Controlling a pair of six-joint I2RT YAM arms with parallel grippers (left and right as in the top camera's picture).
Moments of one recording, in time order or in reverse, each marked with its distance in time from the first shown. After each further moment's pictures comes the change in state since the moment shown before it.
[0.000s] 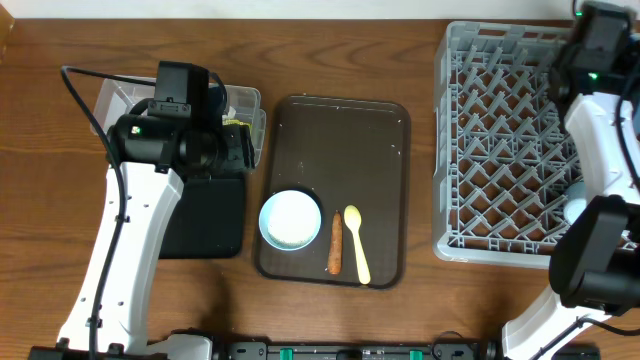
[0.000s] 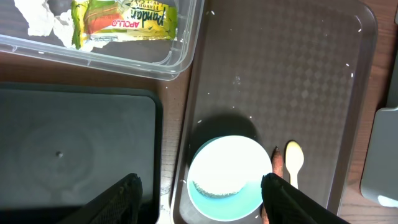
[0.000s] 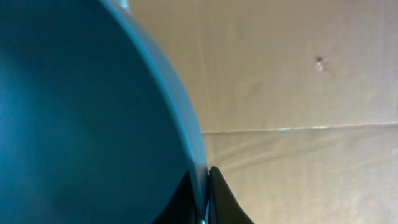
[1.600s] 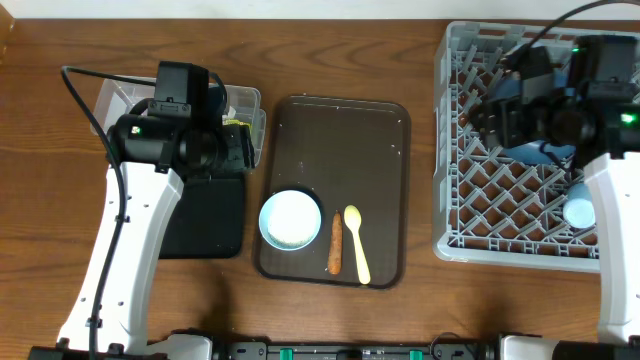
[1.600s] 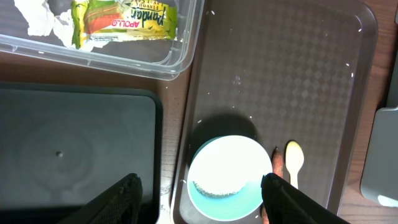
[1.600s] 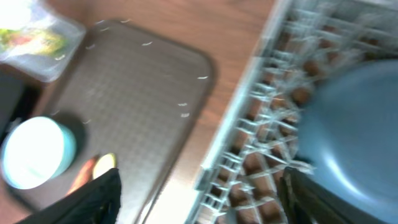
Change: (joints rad) left arm 0.000 0.000 0.000 0.000 0.000 0.000; right arm 0.117 -0.409 -0.027 -0.696 -1.476 0.436
